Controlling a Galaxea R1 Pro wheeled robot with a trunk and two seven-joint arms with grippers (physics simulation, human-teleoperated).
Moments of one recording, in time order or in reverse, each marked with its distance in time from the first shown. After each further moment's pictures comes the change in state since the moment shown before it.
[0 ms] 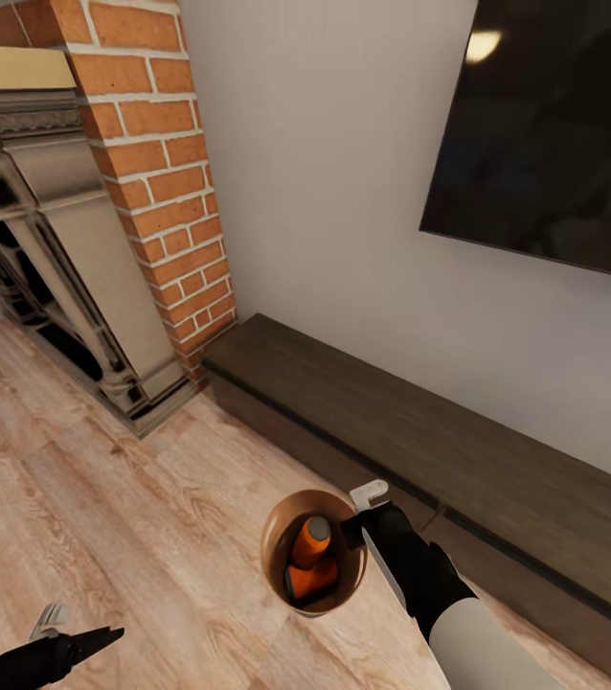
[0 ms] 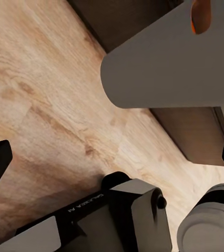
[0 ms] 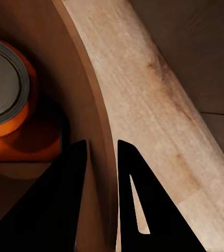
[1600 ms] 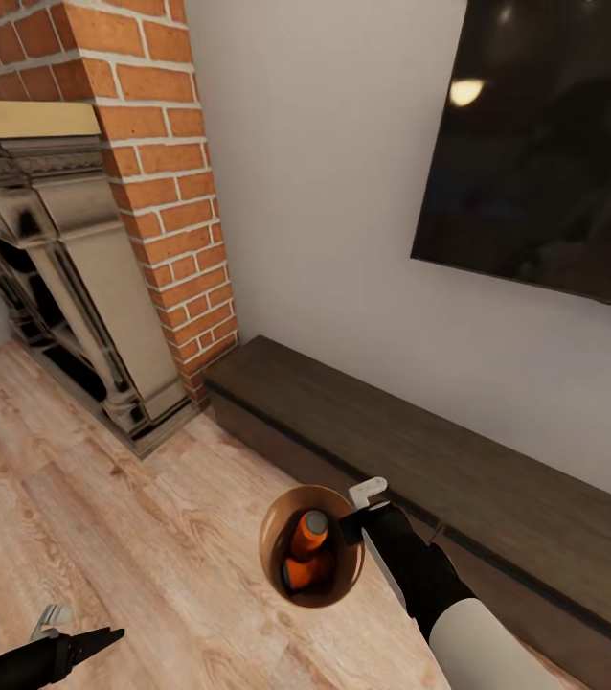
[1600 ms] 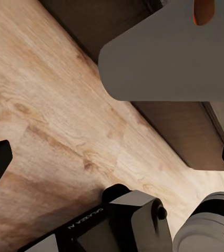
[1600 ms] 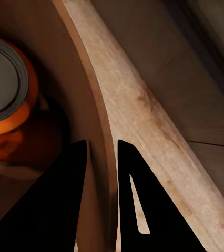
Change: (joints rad) left arm 0.000 -0.001 -0.002 0.000 0.000 0.000 0.000; right arm 0.000 0.000 0.001 0.005 -0.002 -0.052 0.000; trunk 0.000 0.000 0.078
